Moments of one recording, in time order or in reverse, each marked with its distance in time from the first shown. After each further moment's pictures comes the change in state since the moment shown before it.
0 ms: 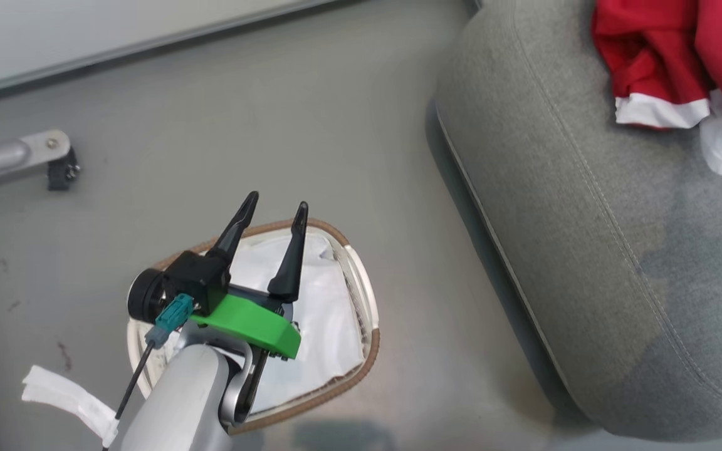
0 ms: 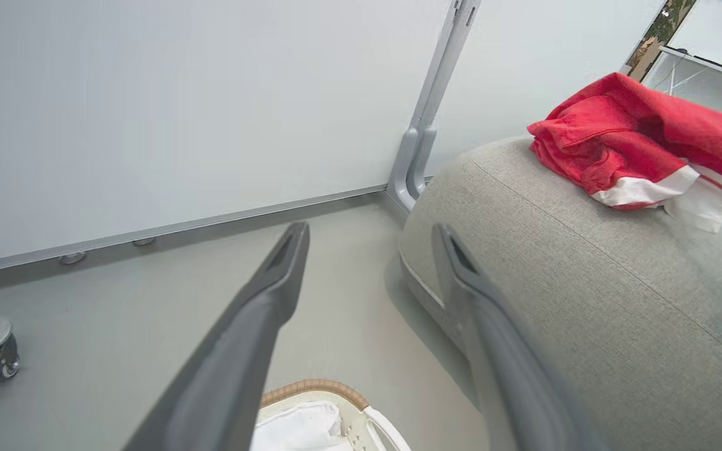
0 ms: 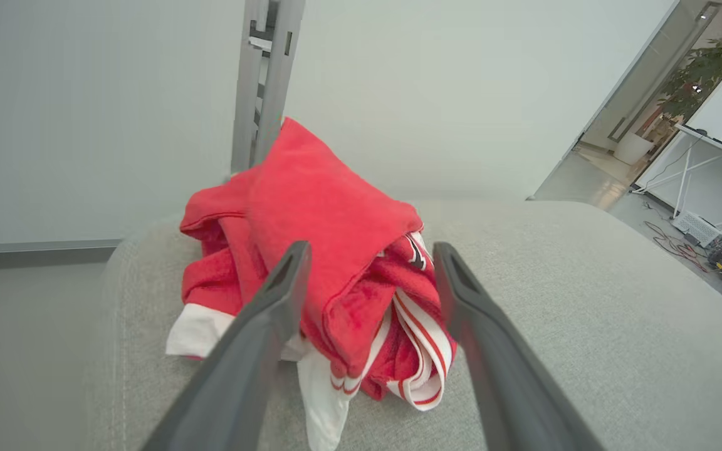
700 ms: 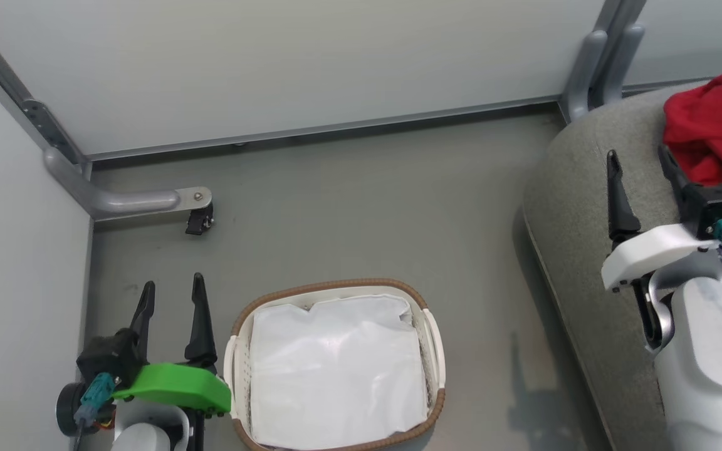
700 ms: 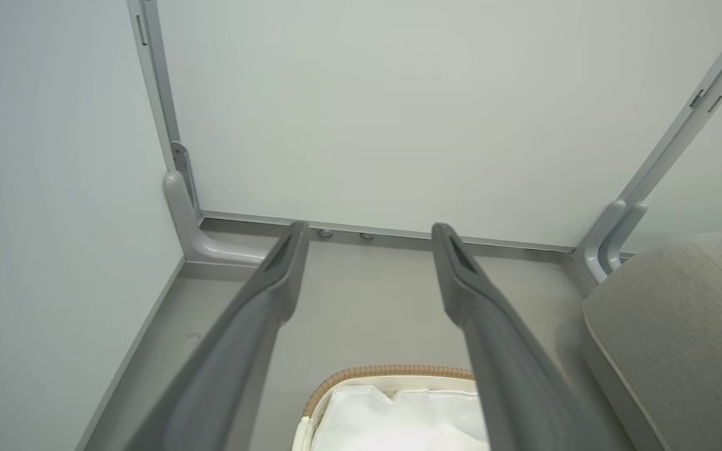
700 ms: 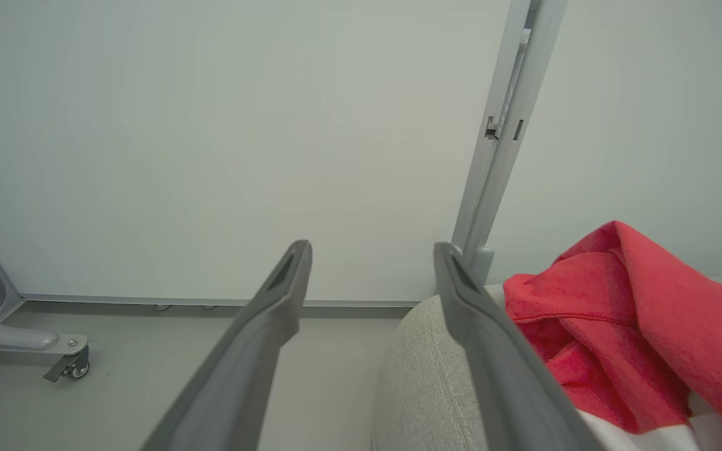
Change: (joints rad) left arm 0.230 -0.065 0.334 0.016 0.065 0.050 0.000; right arm 0.076 0.168 0.196 -0.008 0.055 0.000 0.000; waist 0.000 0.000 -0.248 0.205
